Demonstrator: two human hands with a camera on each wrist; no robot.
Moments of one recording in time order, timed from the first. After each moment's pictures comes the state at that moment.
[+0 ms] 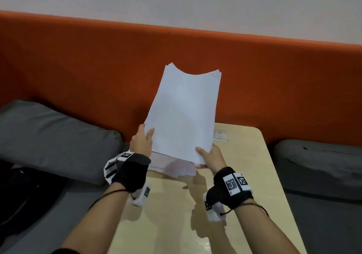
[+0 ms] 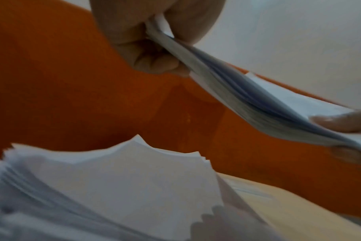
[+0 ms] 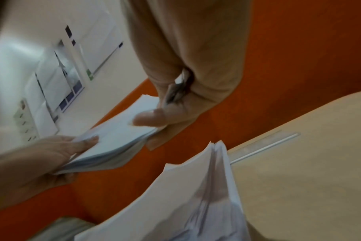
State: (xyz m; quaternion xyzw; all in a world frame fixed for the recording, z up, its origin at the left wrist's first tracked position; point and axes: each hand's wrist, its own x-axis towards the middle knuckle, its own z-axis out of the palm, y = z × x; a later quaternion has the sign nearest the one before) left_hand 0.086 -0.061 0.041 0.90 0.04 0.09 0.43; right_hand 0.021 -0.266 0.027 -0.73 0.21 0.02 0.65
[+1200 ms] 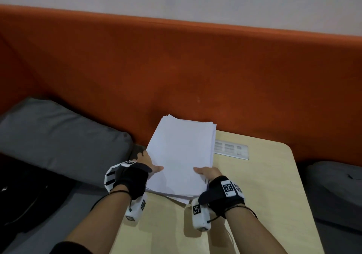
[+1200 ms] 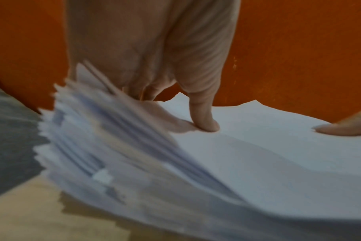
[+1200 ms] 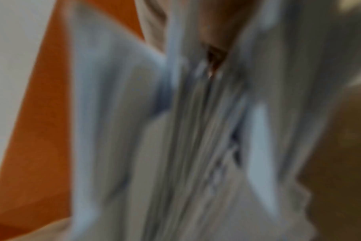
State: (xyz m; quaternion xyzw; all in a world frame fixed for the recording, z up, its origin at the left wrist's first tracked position) left_hand 0.148 -0.047 -0.020 0.95 0.13 -0.24 0.15; right_hand 0.108 -0.259 -0.024 -0.68 0.38 0.23 0.58
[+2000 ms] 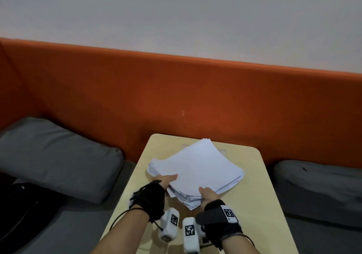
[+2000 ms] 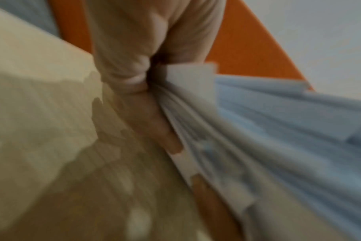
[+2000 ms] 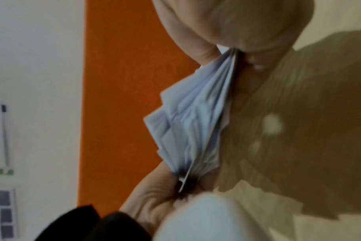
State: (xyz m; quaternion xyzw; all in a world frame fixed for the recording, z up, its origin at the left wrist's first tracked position) left_hand 0.072 -0.110 -0.031 0.70 0.21 -0.31 0.60; right_hand -0.007 -0.261 -0.020 -0.54 0.40 0.13 0.73
